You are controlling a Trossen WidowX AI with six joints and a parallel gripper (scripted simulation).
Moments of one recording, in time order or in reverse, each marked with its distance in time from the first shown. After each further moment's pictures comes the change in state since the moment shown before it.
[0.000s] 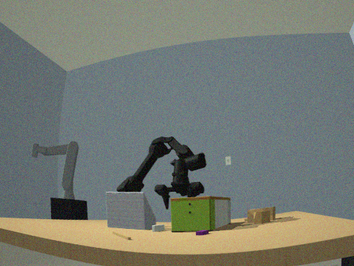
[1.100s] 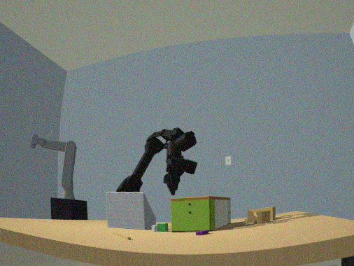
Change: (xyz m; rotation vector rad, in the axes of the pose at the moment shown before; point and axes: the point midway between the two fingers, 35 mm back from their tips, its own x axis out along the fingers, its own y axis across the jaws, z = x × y) arm -0.055 0.005 -0.041 1.043 -0.103 -0.031
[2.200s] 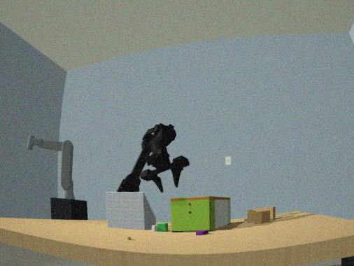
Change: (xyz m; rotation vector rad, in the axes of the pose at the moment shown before) arm -0.004 -0.016 -0.030 2.178 -0.097 0.280
